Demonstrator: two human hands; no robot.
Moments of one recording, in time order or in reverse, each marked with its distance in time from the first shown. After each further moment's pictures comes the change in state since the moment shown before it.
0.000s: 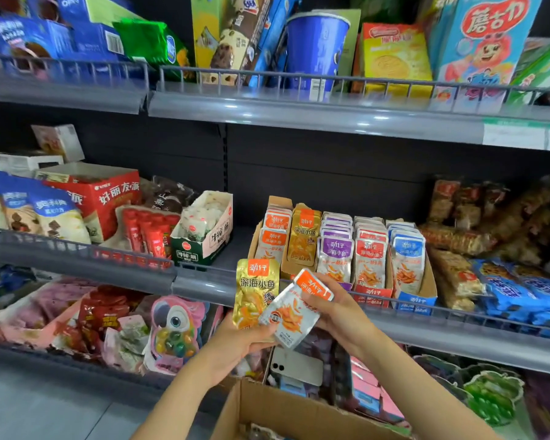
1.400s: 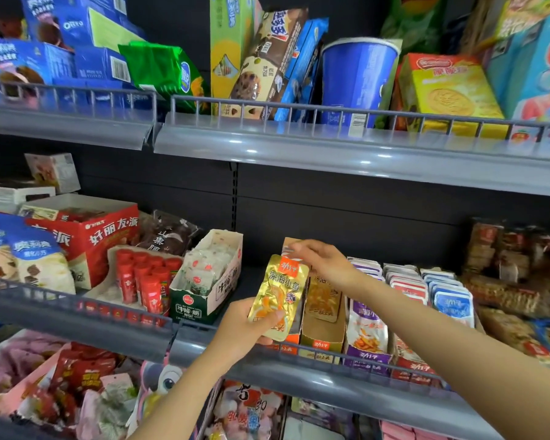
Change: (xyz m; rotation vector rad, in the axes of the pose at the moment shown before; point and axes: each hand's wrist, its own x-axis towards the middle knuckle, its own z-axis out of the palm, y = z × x) left_hand 0.105 0.073 -0.043 0.380 0.165 0.274; right_hand 0.167 -0.094 0.028 -0.771 -0.048 -0.230
